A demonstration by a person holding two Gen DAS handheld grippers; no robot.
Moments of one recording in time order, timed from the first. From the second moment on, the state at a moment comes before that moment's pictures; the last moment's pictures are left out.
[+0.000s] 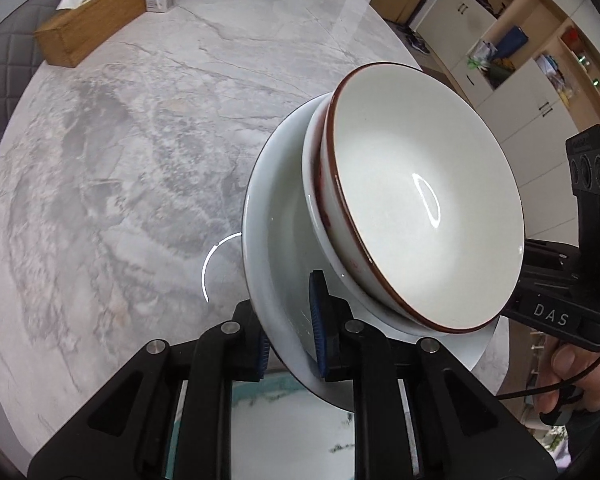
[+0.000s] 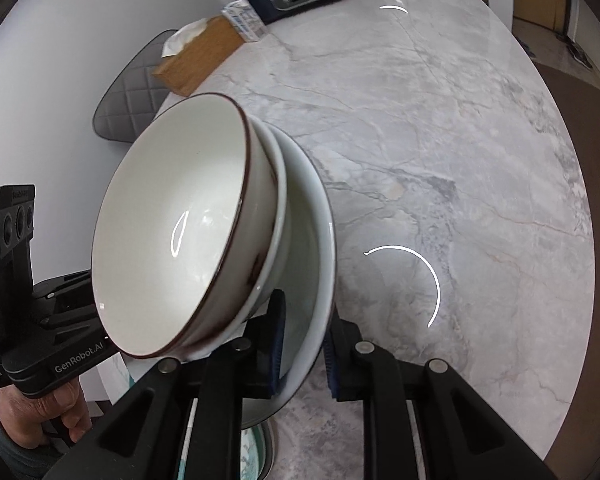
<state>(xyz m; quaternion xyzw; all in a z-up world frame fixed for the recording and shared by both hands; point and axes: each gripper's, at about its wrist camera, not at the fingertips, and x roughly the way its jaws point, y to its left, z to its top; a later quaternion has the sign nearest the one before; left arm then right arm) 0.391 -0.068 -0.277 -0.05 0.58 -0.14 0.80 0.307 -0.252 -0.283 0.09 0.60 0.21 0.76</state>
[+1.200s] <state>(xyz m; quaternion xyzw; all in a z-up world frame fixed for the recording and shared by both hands) 0.222 0.012 -0.316 -0.05 0.60 -0.14 0.79 0.134 -0.180 -0.311 0.08 0.64 0.18 0.74</state>
